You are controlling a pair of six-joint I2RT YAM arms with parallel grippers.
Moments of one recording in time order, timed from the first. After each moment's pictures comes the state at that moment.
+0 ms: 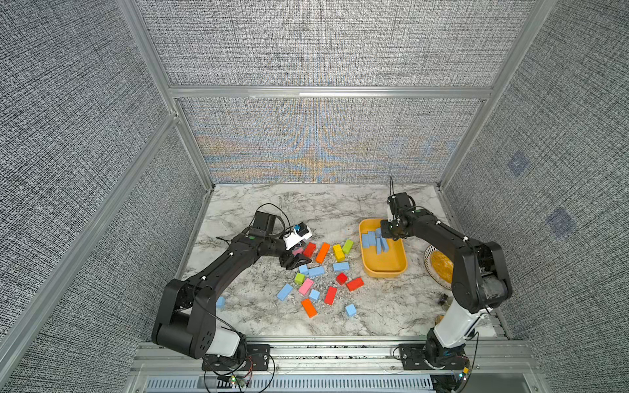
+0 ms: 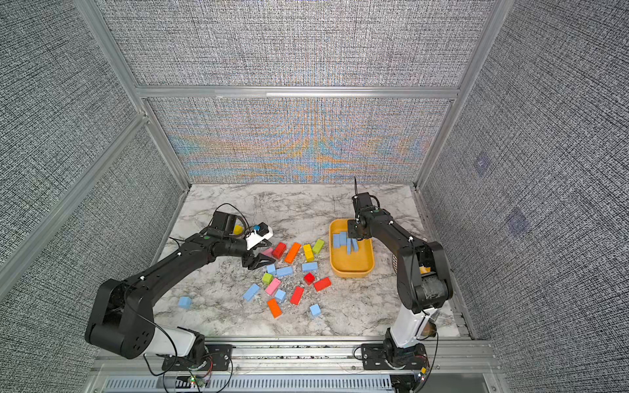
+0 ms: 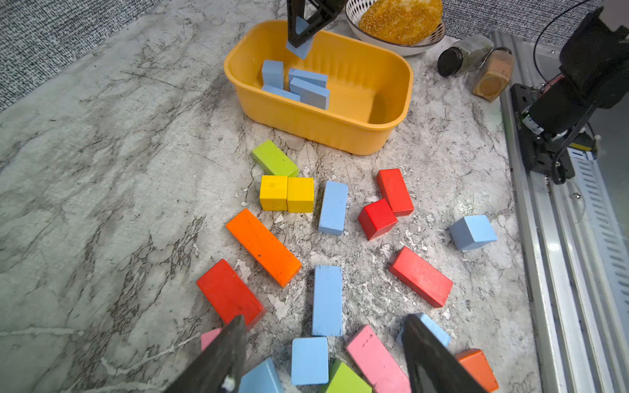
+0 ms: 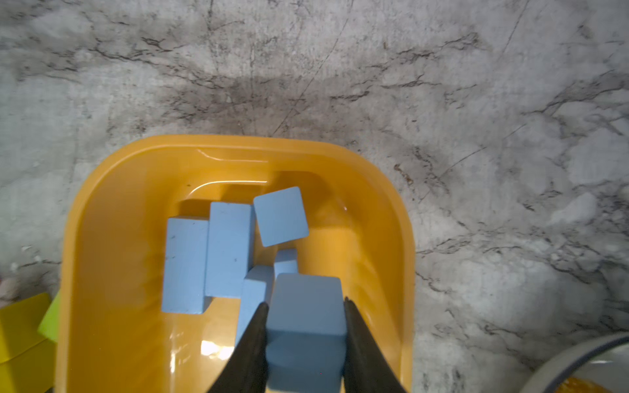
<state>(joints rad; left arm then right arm) -0.34 1.44 0.92 -0.43 0.81 0.68 0.22 1.77 1.27 -0.59 0.14 0.15</state>
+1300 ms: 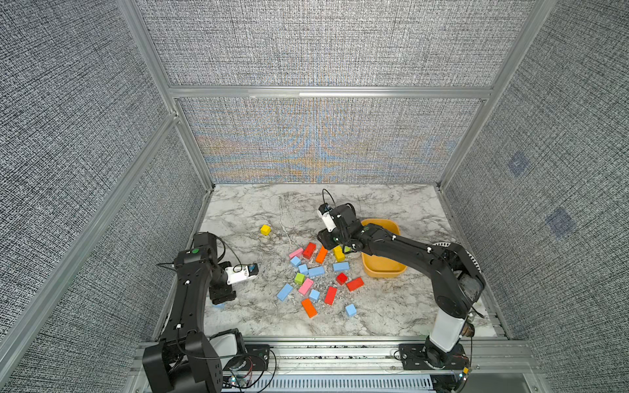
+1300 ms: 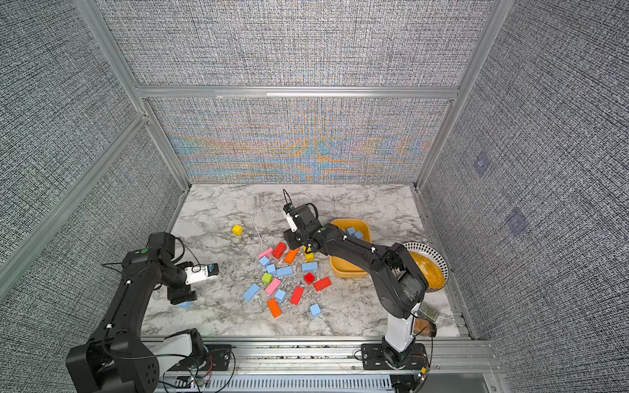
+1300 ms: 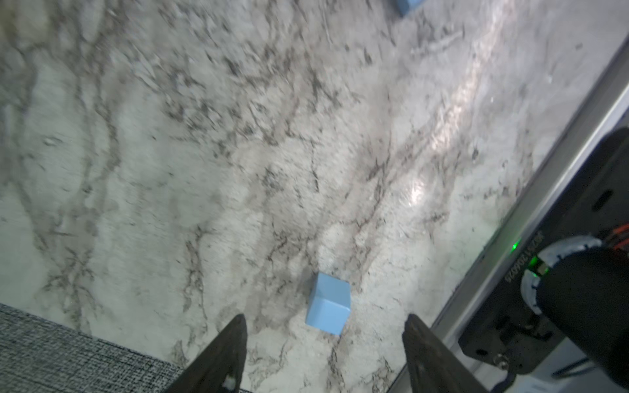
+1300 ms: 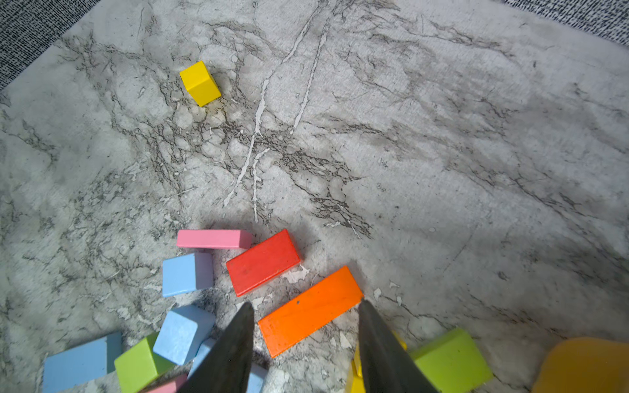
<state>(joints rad) 0.26 1.13 0.85 -1.21 0.08 1.55 0.74 1.83 1.33 -0.27 -0.01 0.15</state>
